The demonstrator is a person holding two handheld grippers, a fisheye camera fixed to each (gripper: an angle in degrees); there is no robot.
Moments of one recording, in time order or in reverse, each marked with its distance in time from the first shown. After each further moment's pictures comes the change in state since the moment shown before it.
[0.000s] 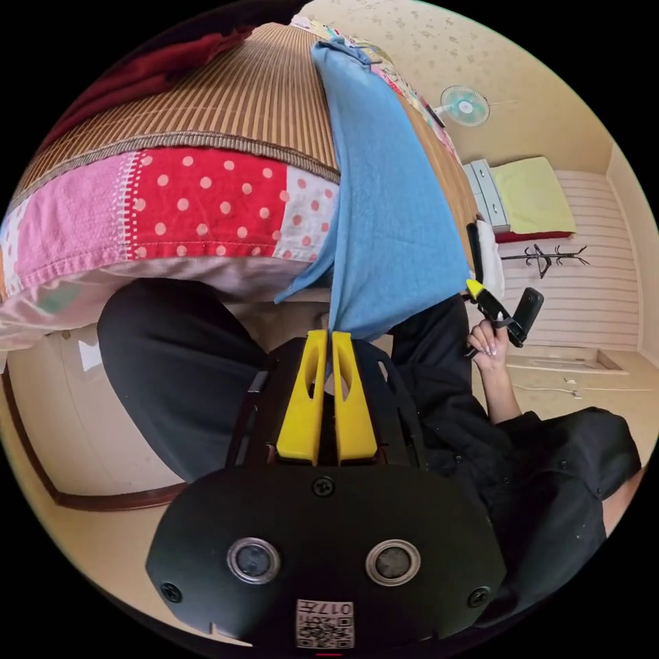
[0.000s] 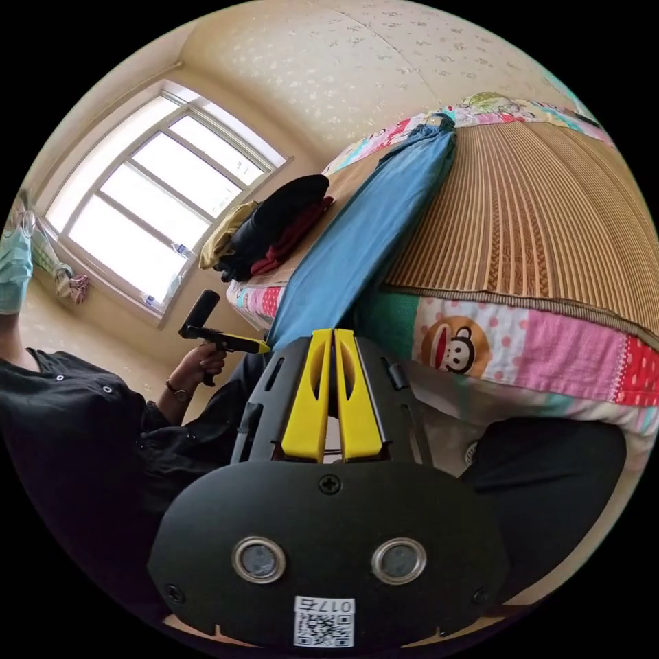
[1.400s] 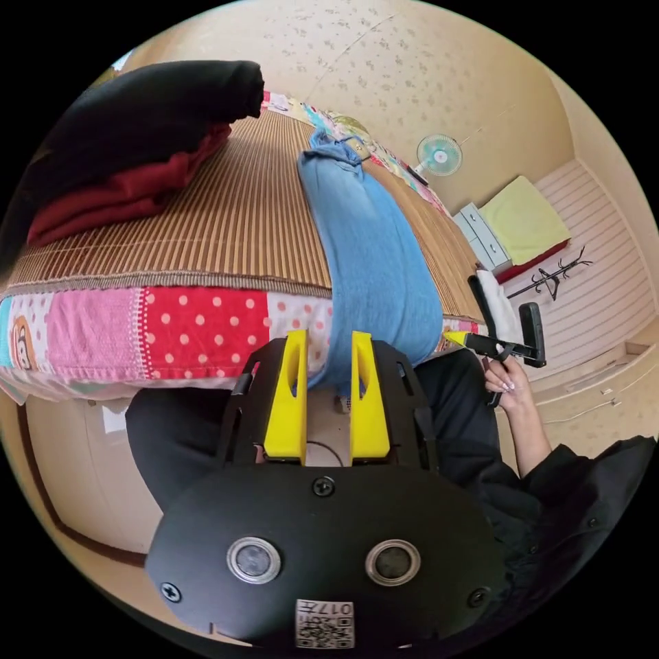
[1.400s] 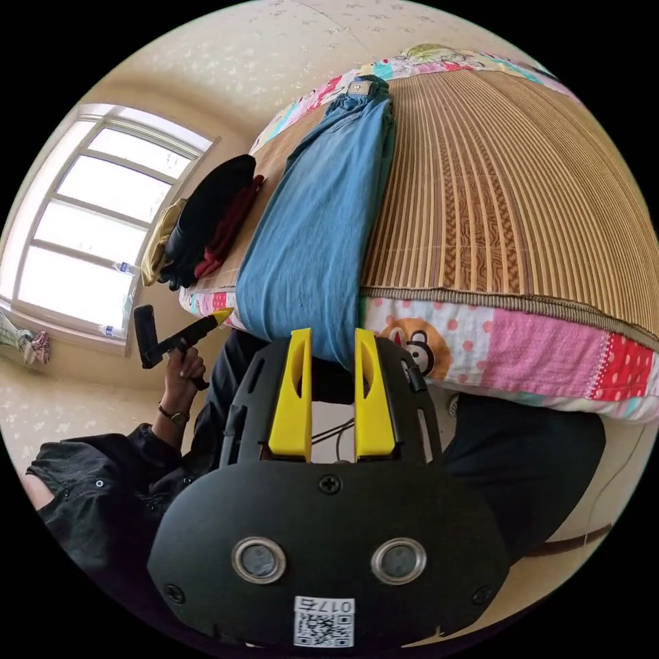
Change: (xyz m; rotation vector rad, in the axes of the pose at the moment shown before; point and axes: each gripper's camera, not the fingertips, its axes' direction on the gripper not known) left arm 0.057 -0.013 0.029 0.397 -0.107 0.118; right arm 0.024 -0.072 -0.015 -0.149 0.108 0.199
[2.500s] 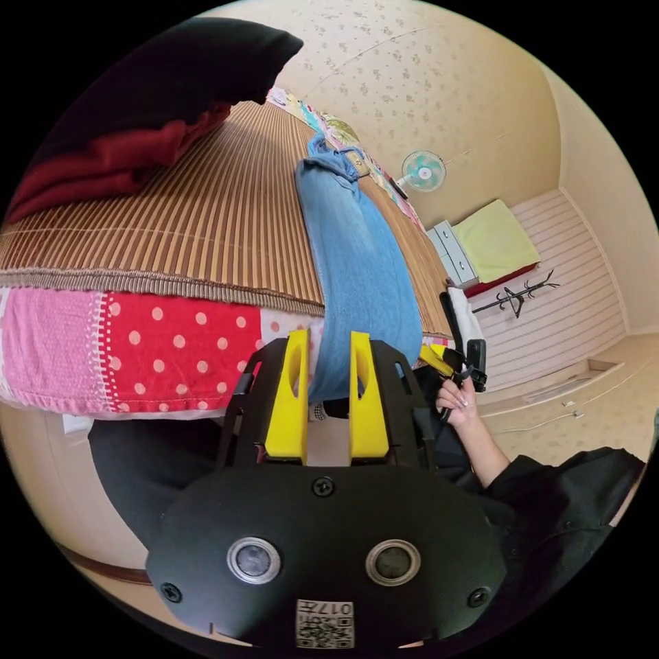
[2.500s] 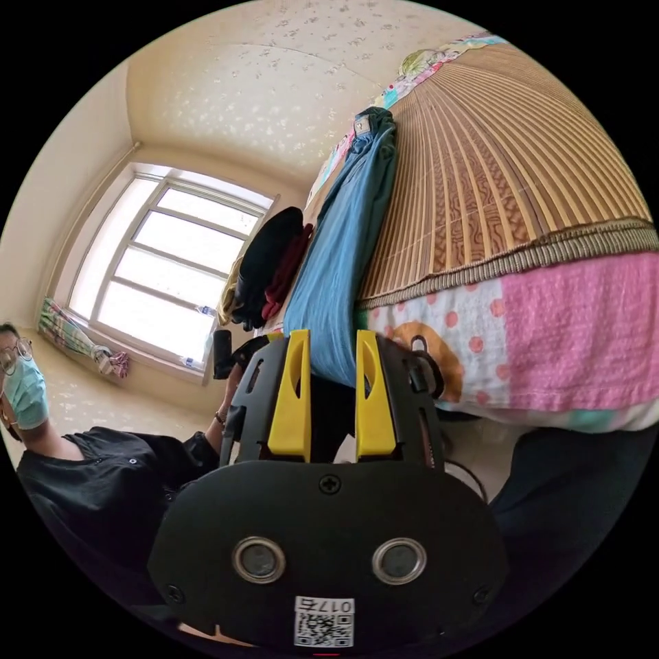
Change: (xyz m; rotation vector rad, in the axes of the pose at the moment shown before) left arm -0.045 -0.050 -0.032 0.049 0.200 -0.073; right arm 0.088 0.043 -0.067 0.293 -0.411 0.026
